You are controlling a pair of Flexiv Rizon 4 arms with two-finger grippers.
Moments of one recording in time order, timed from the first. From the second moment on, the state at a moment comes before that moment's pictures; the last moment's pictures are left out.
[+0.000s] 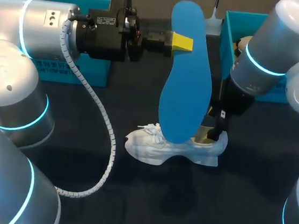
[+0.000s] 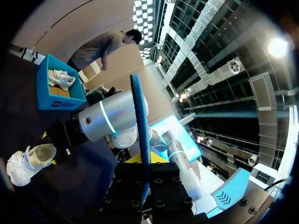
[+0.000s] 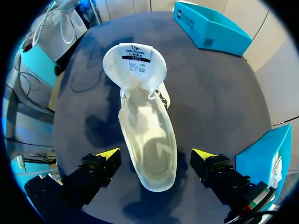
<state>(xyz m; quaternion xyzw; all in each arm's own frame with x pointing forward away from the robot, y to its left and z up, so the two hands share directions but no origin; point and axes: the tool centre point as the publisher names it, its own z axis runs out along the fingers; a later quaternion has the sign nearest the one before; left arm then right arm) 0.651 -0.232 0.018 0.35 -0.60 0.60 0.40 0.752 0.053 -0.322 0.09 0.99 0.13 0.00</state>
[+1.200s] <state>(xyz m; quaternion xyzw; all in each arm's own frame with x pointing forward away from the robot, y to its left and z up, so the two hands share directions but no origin) 0.651 -0.232 0.018 0.35 -0.60 0.60 0.40 0.788 0.086 -0.381 0.01 1.00 0.09 -0.04</state>
